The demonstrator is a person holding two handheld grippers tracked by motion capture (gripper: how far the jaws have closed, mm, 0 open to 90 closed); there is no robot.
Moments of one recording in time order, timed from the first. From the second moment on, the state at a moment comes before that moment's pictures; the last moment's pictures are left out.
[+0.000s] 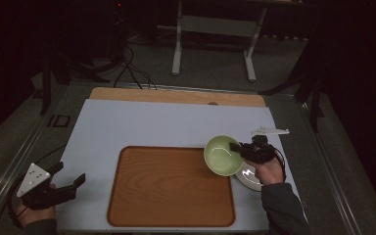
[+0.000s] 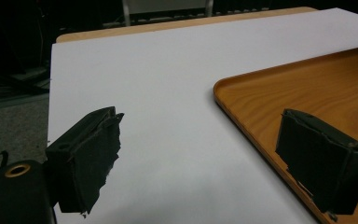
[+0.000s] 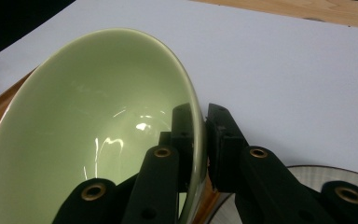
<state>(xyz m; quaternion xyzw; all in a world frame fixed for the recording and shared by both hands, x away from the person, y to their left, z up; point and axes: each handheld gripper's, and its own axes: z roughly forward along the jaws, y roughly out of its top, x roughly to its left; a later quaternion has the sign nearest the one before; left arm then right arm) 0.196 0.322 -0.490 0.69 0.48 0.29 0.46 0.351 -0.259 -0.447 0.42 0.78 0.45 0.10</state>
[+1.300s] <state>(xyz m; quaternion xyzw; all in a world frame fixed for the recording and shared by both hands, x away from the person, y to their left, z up) 0.196 0.322 -0.490 0.69 0.48 0.30 0.46 0.354 -0.225 -0.440 0.40 0.79 0.46 0.08</state>
